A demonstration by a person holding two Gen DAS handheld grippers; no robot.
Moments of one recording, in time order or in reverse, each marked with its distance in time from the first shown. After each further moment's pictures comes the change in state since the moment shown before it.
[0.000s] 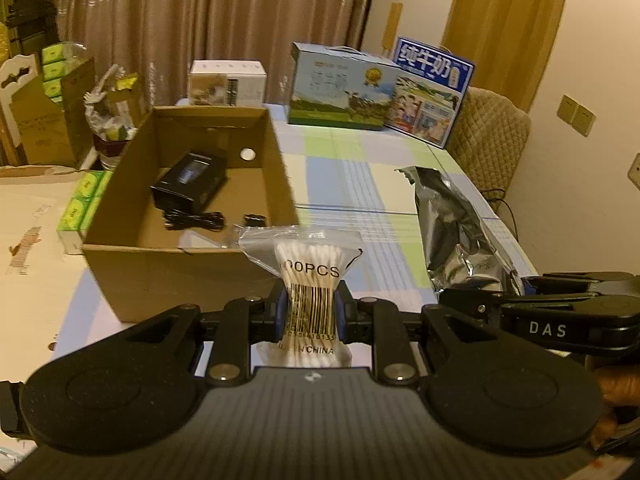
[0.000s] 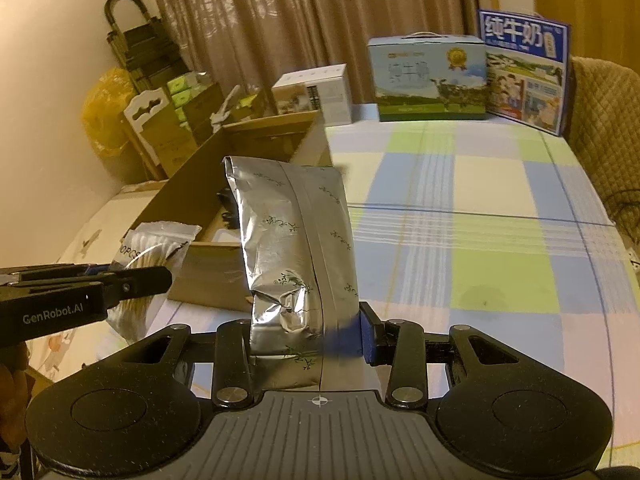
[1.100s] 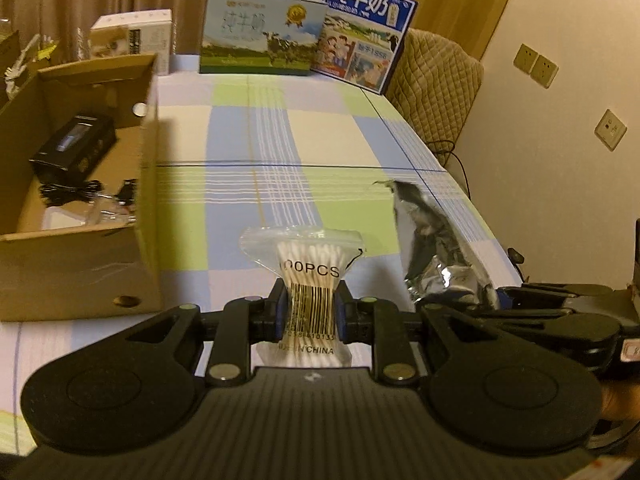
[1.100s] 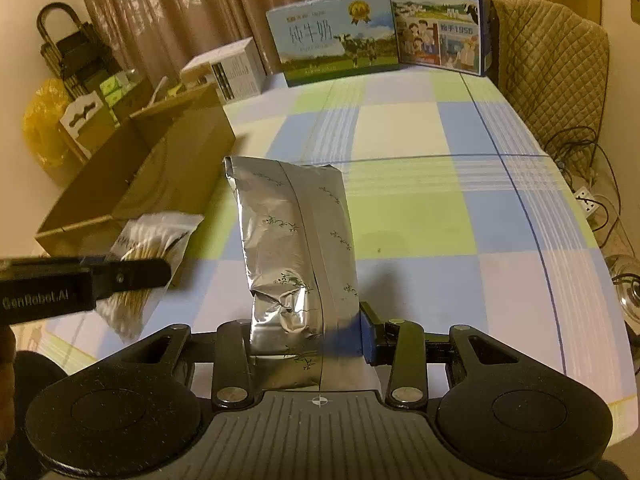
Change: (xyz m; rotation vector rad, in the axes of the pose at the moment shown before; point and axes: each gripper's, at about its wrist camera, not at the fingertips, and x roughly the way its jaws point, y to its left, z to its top) left arm 0.084 -0.080 -0.006 0.055 0.143 -0.166; right arm -0.003 -0.104 -0.032 0.143 0.050 -0.124
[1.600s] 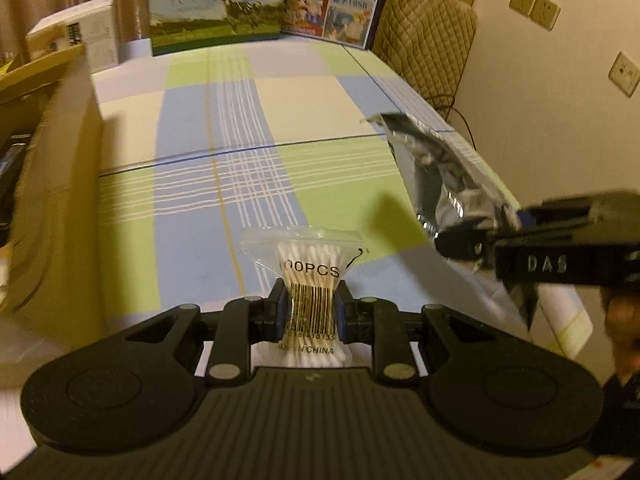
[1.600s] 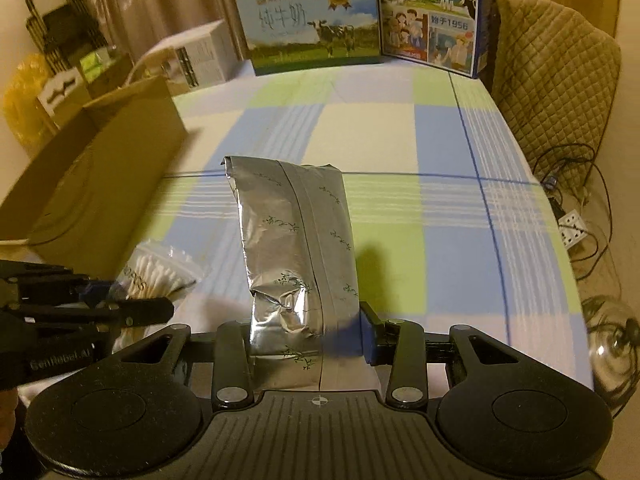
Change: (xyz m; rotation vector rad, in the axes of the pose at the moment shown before) left arm 0.096 -0.028 0.021 0.122 0.100 0.009; right arm 0.050 -0.058 0.045 -0.070 0.060 -0.052
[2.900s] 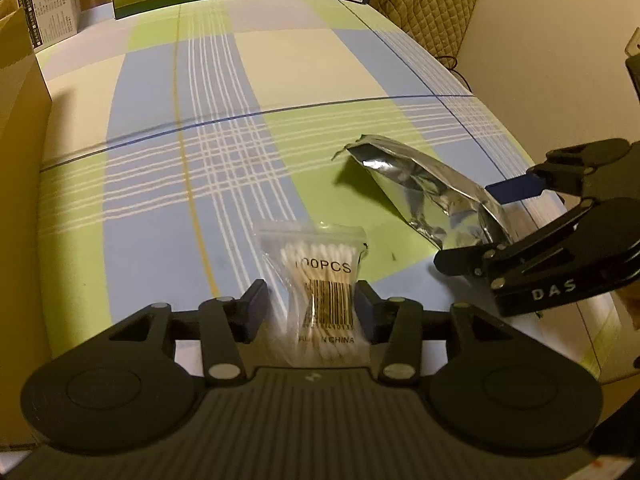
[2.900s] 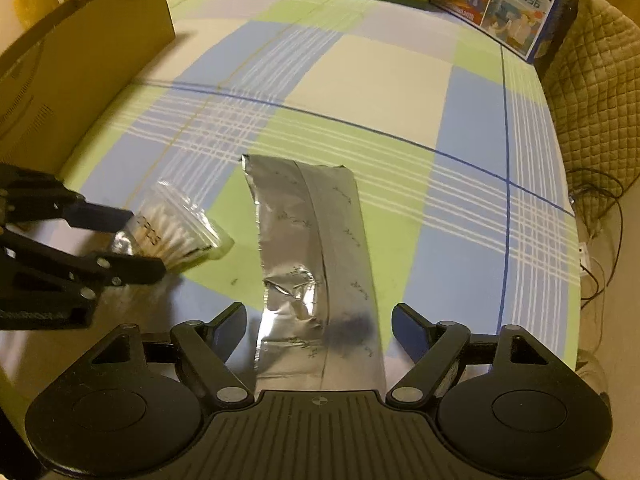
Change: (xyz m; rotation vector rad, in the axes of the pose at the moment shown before) left arm 0.088 0.014 0.025 0.034 0.125 -0.044; right arm 0.088 -0.035 0.034 -0.257 0.233 -0.059
